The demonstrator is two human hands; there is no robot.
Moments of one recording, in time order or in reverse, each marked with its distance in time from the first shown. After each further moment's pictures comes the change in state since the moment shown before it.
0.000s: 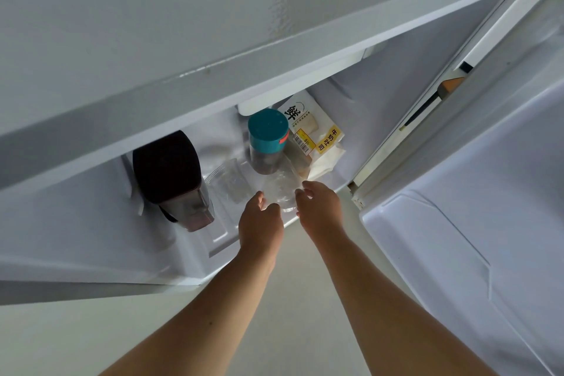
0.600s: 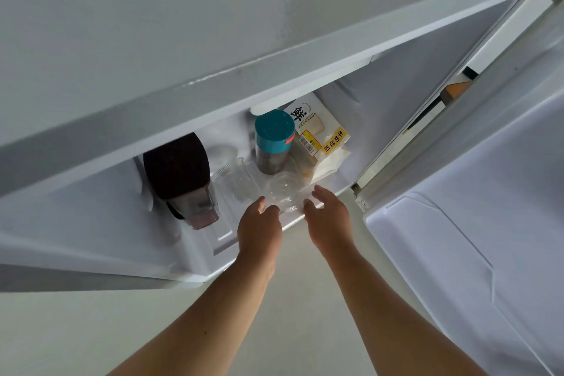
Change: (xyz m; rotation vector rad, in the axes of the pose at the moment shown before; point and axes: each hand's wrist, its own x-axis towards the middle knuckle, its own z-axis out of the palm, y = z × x) left_hand -0.011 -0.003 -0.012 -0.107 0.008 -0.056; right_hand -0.012 0.022 -0.005 0.059 0.019 -0.012
